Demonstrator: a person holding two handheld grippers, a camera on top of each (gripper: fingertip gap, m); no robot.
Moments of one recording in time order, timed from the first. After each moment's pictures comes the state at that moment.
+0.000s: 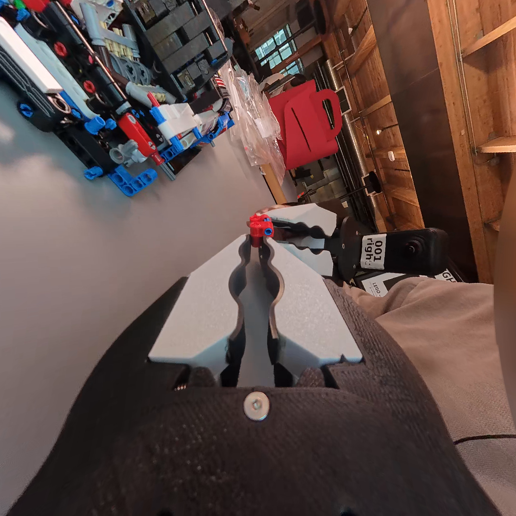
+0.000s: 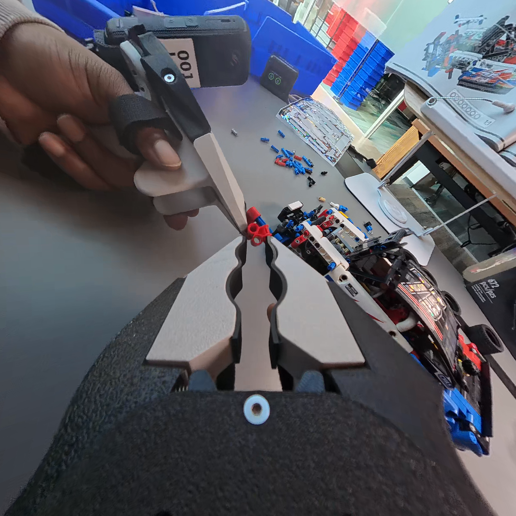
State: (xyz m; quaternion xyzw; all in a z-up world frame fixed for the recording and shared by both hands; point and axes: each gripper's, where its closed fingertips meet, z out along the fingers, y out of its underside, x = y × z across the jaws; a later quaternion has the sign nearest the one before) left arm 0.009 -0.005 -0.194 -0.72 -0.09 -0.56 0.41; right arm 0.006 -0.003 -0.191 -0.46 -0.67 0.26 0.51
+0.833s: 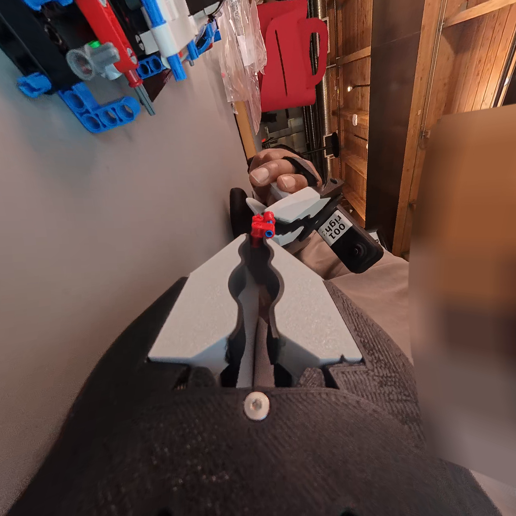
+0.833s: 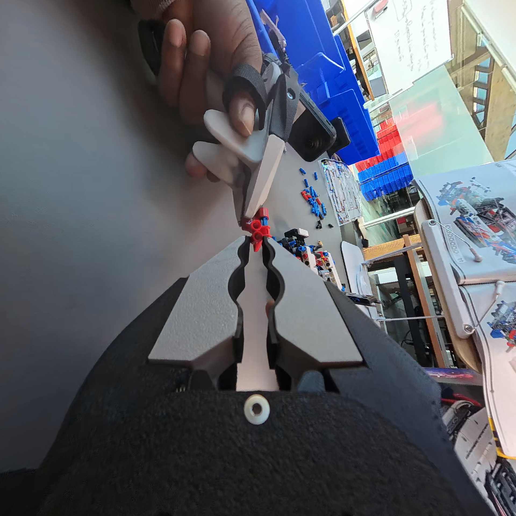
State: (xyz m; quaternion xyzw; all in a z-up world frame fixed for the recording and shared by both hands) left arm 0.028 -0.018 -0.200 -0.71 -0.09 -0.65 0.26; right arm 0.027 -0.014 -0.197 -0.22 -0.80 0.19 0.53
